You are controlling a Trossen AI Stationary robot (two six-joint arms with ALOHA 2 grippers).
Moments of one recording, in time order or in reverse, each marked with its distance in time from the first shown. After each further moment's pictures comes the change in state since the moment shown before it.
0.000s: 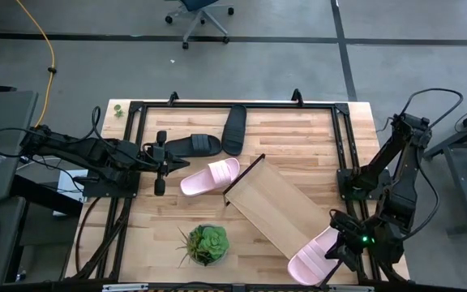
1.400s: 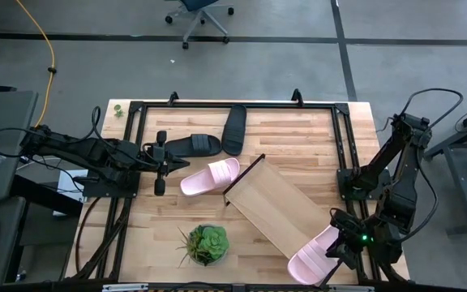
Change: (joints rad) left arm 0.000 0.000 0.000 0.000 0.000 0.000; right arm 0.001 0.000 0.001 -0.067 -0.008 0.018
